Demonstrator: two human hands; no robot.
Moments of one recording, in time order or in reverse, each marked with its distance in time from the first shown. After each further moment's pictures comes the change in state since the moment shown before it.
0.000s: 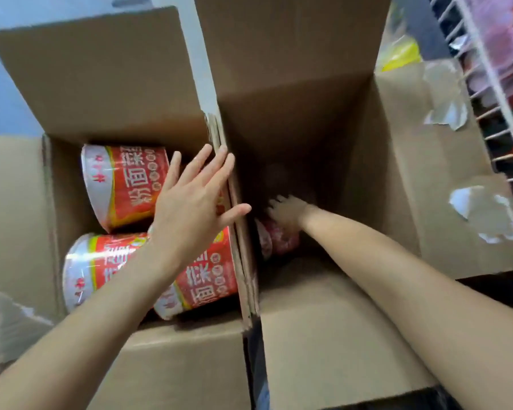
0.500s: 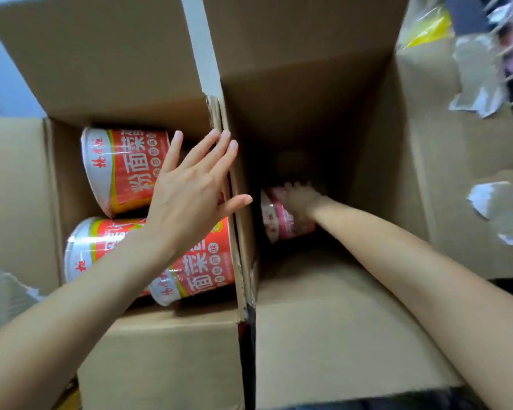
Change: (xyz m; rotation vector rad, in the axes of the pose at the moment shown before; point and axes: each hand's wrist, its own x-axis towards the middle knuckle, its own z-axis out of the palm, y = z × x) left_hand 0.003 0.005 -0.010 0.088 -0.018 0.069; right_hand -0.016 0.010 0.003 0.225 0.082 0.105
